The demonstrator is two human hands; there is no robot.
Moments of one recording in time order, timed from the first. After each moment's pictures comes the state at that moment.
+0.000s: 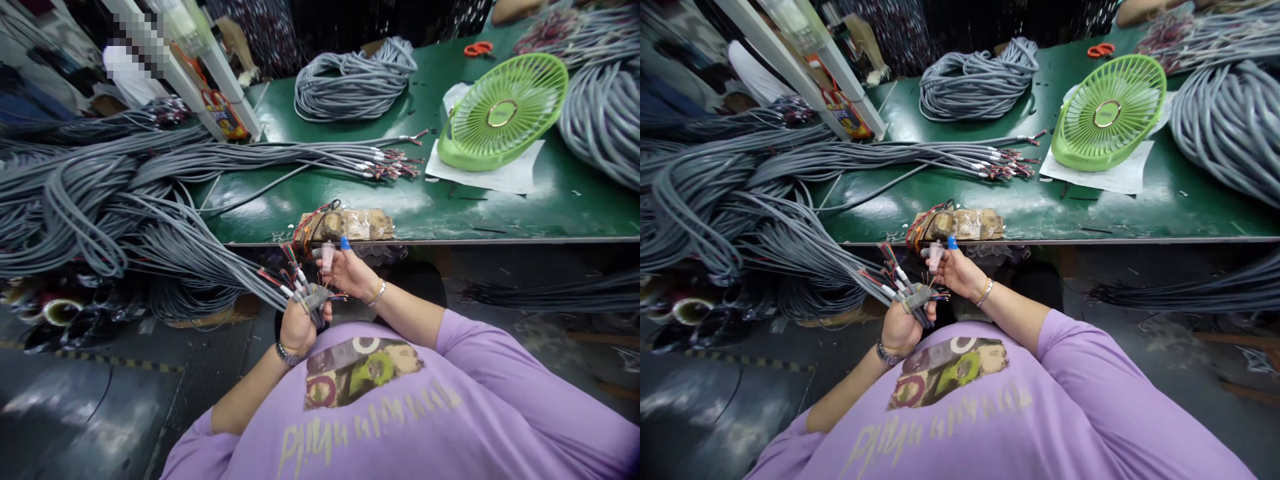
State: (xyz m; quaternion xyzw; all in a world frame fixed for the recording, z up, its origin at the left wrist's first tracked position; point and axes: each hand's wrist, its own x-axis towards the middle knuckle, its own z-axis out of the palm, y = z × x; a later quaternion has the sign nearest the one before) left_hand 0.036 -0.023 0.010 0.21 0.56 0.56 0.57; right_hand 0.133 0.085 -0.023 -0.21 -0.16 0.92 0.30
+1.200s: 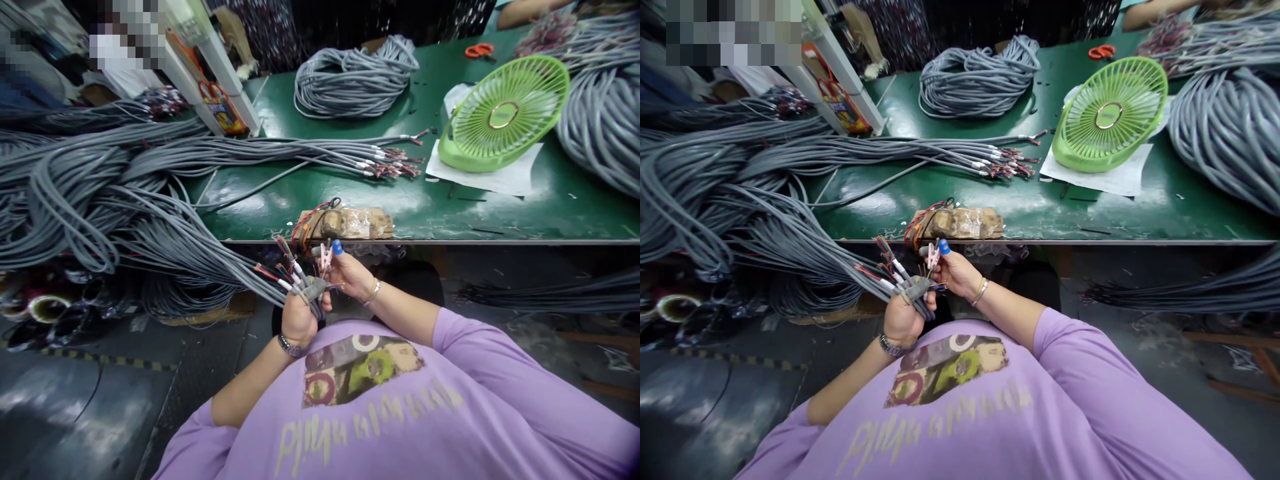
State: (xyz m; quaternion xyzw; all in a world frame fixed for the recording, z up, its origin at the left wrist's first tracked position) left_hand 0.040 -0.012 0.007 0.19 0.54 0.61 0.55; right_hand 0.124 0.083 -0.025 -0.22 -0.19 0.90 0.32
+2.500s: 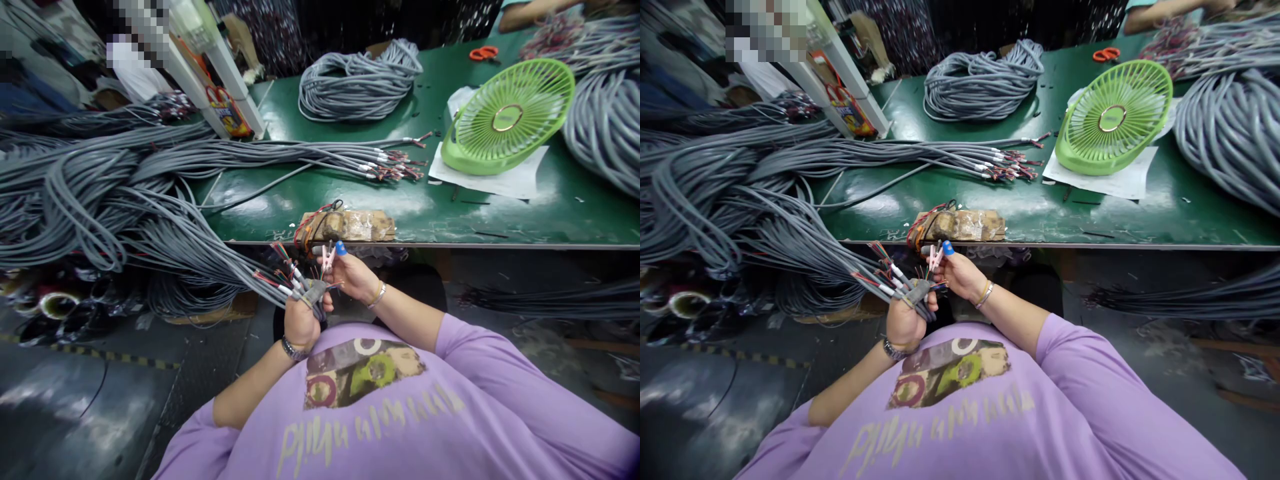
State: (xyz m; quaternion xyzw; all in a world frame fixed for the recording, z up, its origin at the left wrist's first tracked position) left_hand 0.046 -0.016 0.004 0.19 0.56 0.65 0.49; right_hand 0.130 0.084 -0.027 -0.22 -0.18 0.90 0.33
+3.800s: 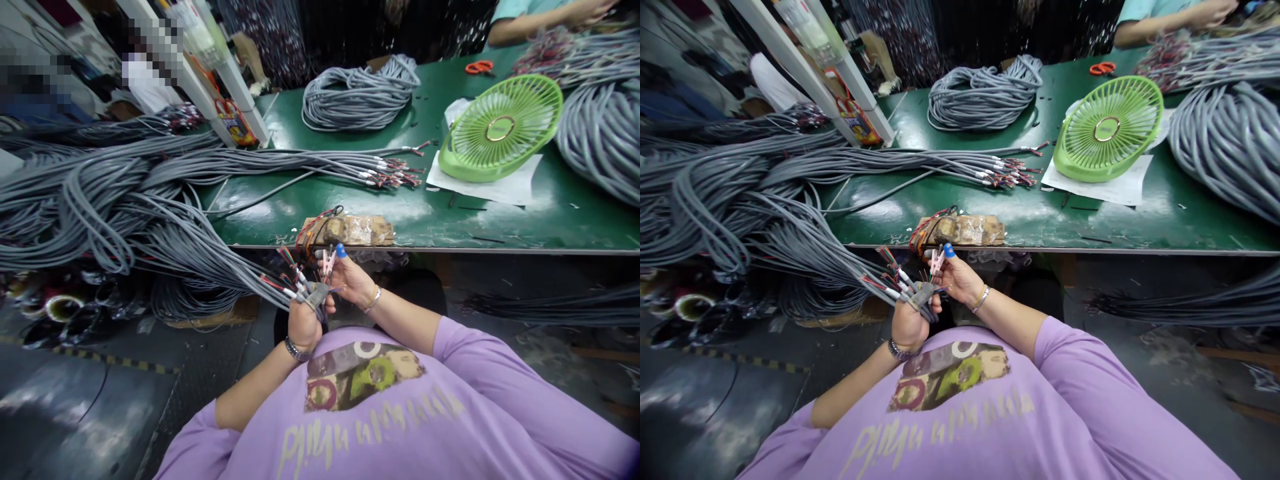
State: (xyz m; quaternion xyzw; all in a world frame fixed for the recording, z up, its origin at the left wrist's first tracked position) left_hand 0.047 -0.015 -0.002 0.22 0.55 0.64 0.49; right_hand 0.126 0.082 -0.019 -0.23 -0.12 0.91 0.32
